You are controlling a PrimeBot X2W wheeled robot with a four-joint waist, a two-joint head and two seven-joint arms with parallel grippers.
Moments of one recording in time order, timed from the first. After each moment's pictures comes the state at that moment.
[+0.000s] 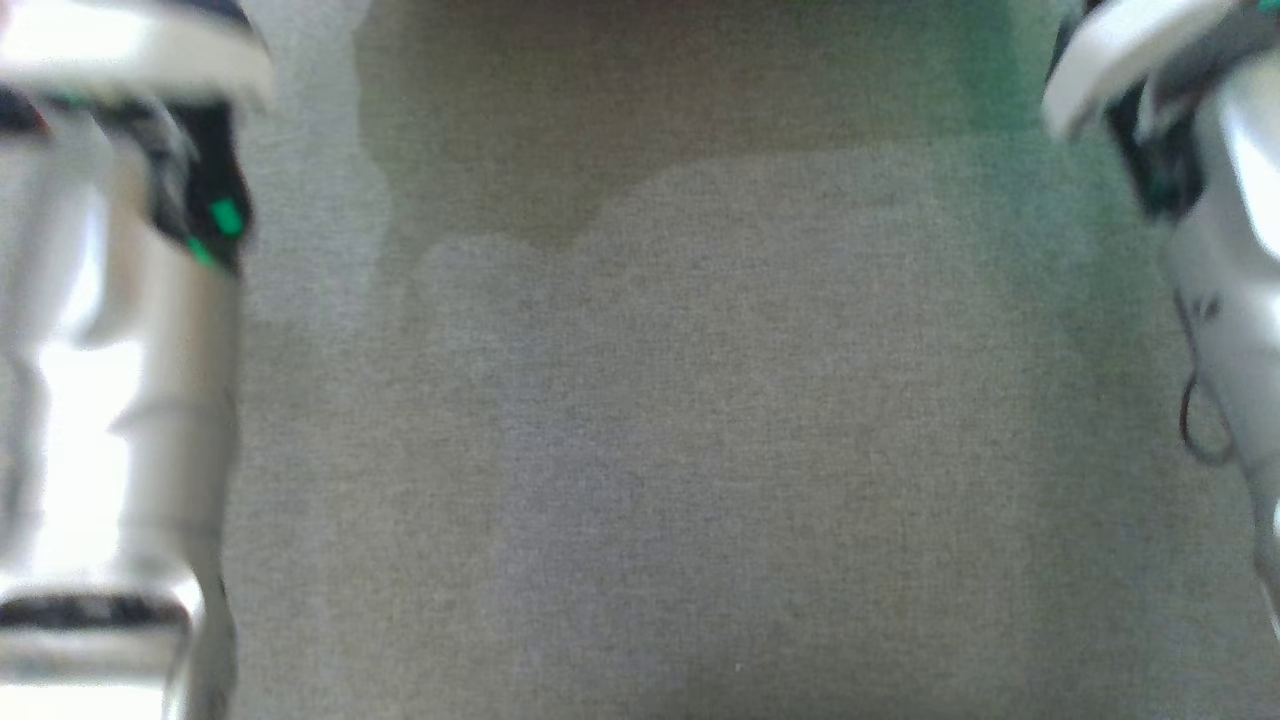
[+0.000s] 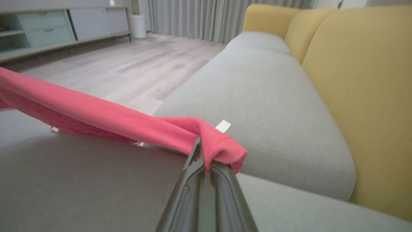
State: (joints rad) left arm -1.03 0.16 -0.10 0.69 -0.57 -0.12 -0.20; right arm -1.08 -0.28 0.37 0.85 0.27 0.13 -0.09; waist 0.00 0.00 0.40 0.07
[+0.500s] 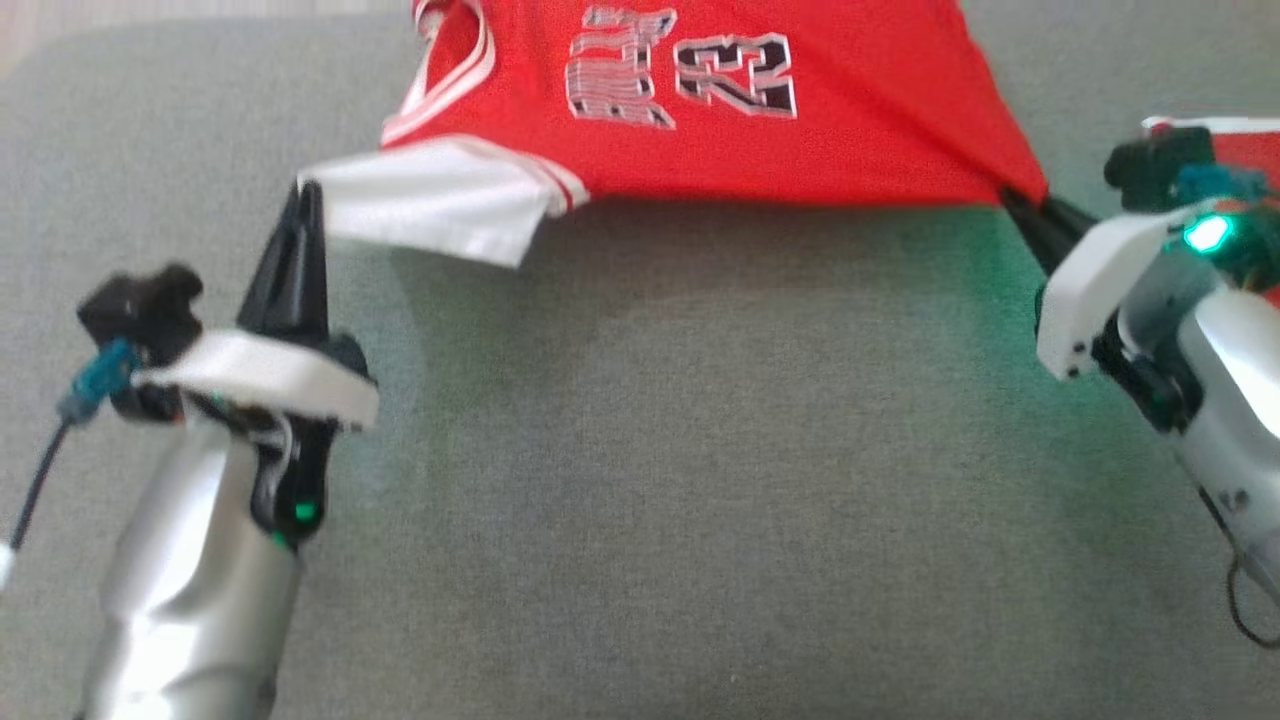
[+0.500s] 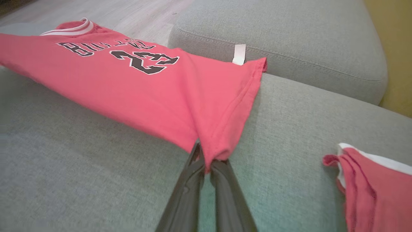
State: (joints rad) left arm -0.55 0.22 -0.25 0.50 -0.59 -0.13 -0.12; right arm -0.77 -0.47 0.66 0.70 0.60 0.13 0.14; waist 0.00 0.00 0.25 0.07
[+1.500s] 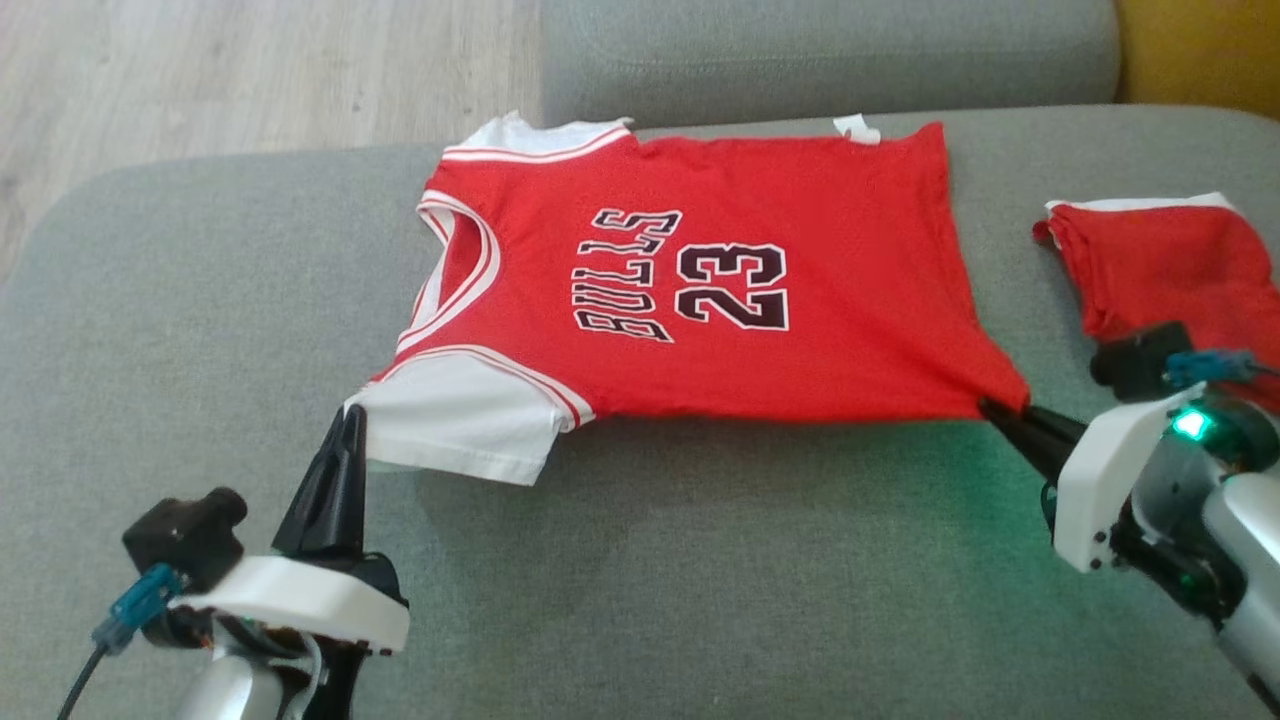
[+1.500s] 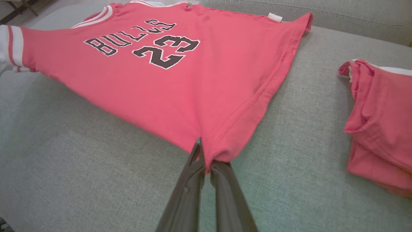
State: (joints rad) left arm -0.04 0.28 -0.29 0.00 -0.63 0.04 0.02; right arm -0.39 -0.64 0.67 0.32 0.79 0.13 0.31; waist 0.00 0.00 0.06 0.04
